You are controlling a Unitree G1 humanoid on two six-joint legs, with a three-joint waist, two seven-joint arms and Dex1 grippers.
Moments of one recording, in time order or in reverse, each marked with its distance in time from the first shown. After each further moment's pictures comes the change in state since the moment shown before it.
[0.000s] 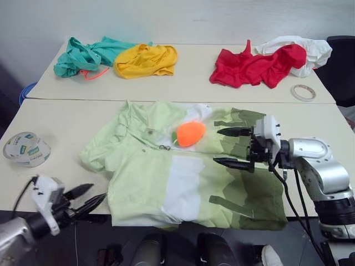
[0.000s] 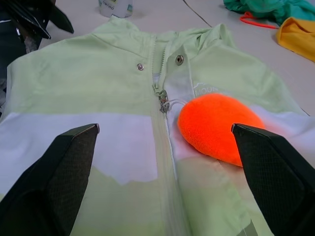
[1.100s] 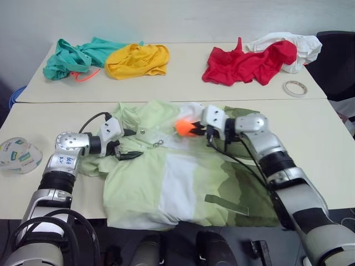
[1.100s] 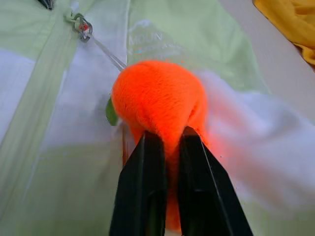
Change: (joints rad) left arm -1.095 -0.123 -0.691 1.097 0.494 -0.612 -0.184; right arm -0.343 0.199 0.138 0.679 -0.424 -0.438 -0.139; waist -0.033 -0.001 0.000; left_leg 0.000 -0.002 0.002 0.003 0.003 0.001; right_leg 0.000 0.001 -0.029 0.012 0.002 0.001
